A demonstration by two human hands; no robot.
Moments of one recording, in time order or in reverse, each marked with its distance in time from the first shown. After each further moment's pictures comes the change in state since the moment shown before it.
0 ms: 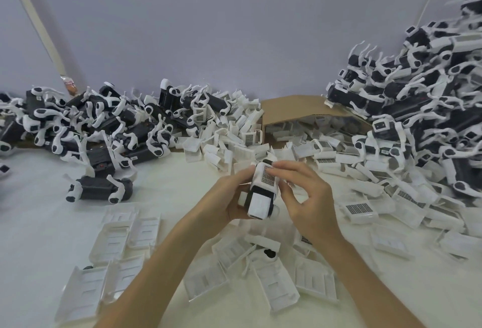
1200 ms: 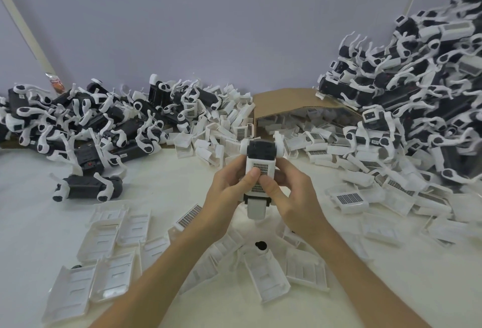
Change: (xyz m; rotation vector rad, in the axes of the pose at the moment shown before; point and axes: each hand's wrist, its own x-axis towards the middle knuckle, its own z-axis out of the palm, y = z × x) left_hand -0.002 -0.017 0.021 0.091 0.027 0.432; right_hand -0.002 -0.013 0.001 0.360 -0.175 0.306
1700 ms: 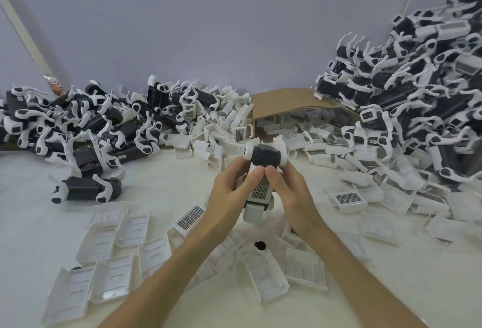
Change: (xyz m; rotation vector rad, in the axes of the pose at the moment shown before) left_hand -0.002 -0.004 0.008 0.079 0.038 0.142; right_hand 0.001 0.000 0.005 0.288 0.014 0.129
